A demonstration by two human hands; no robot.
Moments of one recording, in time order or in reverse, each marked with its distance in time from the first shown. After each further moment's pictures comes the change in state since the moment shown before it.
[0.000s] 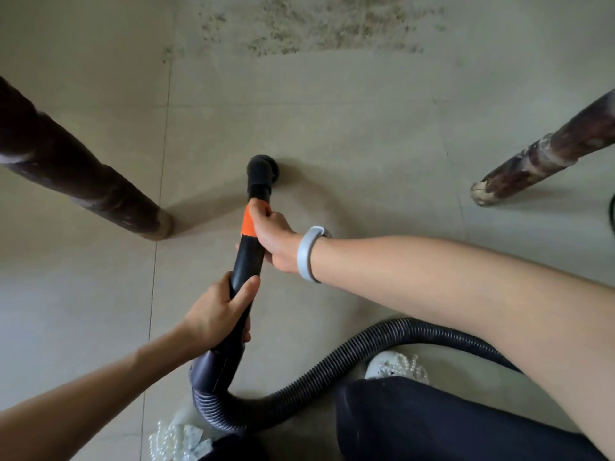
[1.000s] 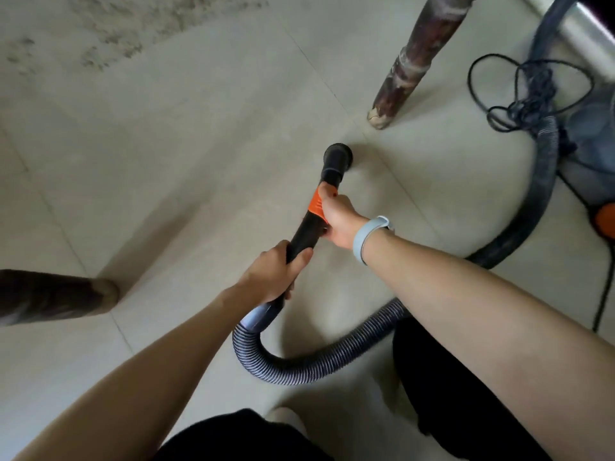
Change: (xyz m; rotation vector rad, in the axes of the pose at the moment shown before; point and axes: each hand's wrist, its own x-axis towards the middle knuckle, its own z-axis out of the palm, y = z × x) left_hand 0.057 0.062 0.057 0.465 -0.539 0.284; right_hand -0.056 0.030 -0.133 0.482 0.648 0.070
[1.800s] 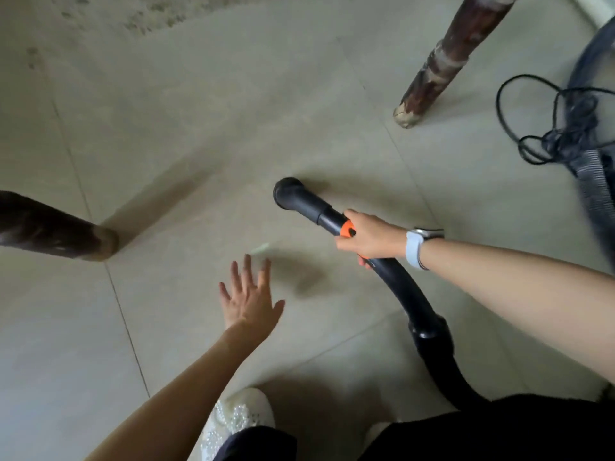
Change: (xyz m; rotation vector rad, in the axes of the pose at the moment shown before) left_hand -0.025 -0.071 0.091 0.551 0.264 -0.324; right_hand -0.015 0.023 -0.080 -1.169 -0.377 -0.403
